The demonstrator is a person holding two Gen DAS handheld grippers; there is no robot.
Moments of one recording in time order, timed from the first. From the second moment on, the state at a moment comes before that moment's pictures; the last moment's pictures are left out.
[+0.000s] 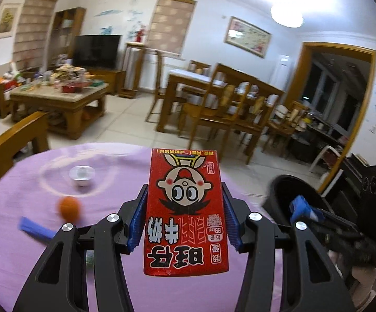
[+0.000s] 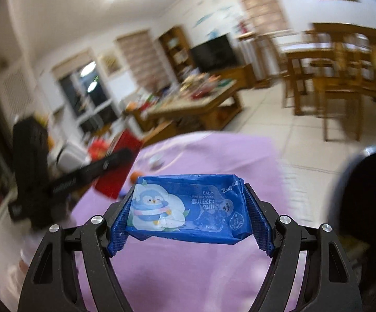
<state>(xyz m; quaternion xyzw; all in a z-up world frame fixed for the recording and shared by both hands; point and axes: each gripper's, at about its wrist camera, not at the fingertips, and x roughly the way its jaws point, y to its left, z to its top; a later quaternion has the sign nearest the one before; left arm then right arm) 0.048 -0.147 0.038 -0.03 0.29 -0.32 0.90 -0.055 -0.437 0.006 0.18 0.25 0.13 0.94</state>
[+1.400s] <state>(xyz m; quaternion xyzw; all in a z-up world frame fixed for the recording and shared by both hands) -0.027 -0.457 -0.050 0.12 0.38 -0.49 0.78 -0.133 -0.714 -0.058 0.35 0.18 -0.07 0.92</state>
